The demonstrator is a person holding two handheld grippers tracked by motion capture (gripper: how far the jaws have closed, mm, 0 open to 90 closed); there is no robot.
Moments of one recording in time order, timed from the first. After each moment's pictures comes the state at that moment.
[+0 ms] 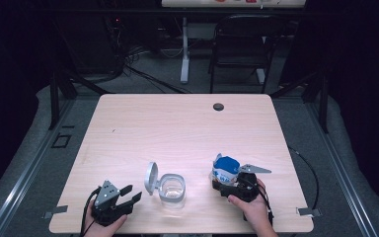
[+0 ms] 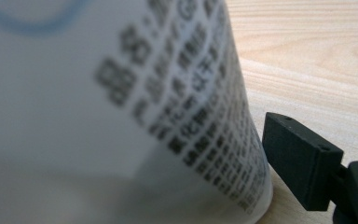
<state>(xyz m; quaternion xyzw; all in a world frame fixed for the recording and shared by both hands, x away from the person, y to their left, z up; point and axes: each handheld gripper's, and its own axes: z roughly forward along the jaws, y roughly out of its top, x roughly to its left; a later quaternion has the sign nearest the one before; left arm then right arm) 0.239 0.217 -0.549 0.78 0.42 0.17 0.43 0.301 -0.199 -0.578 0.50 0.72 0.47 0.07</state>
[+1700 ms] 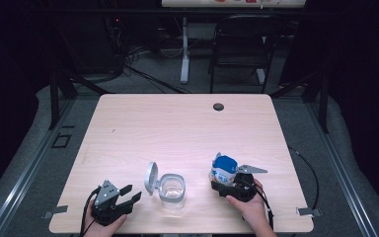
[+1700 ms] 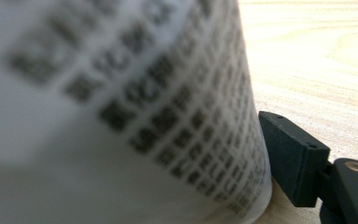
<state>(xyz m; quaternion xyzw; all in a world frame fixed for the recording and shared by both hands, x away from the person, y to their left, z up) 0.240 0.218 -0.550 0.78 0.42 0.17 0.43 0.305 -0.195 -0.586 0.50 0.73 0.46 0.07</state>
